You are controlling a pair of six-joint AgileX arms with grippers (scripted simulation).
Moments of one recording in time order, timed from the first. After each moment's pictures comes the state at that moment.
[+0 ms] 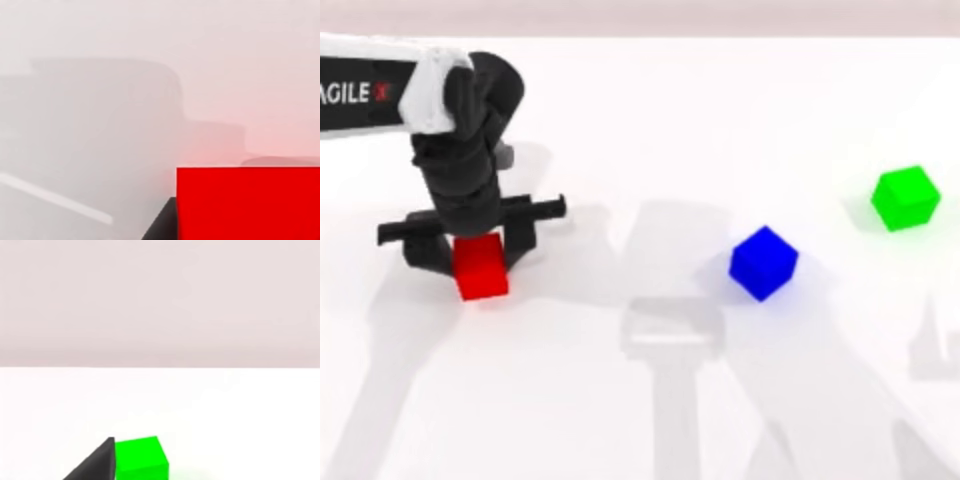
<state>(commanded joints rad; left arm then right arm) -0.31 2.17 1.44 -0.84 0.00 -0.47 0.00 0.00 0.00 0.00 0.00 0.00</state>
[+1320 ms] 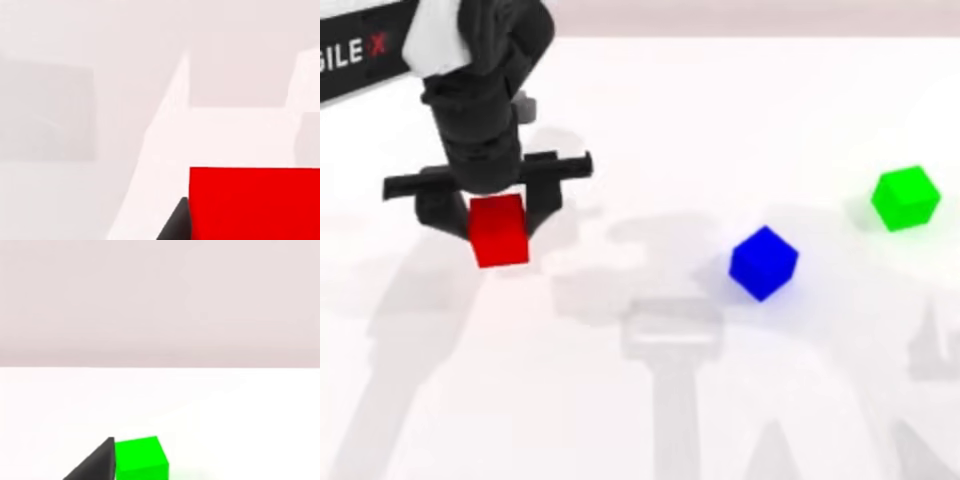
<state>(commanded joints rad) -0.40 2.04 1.61 -1.12 -0.01 -0.51 0.00 0.00 0.00 0.00 0.00 0.00</state>
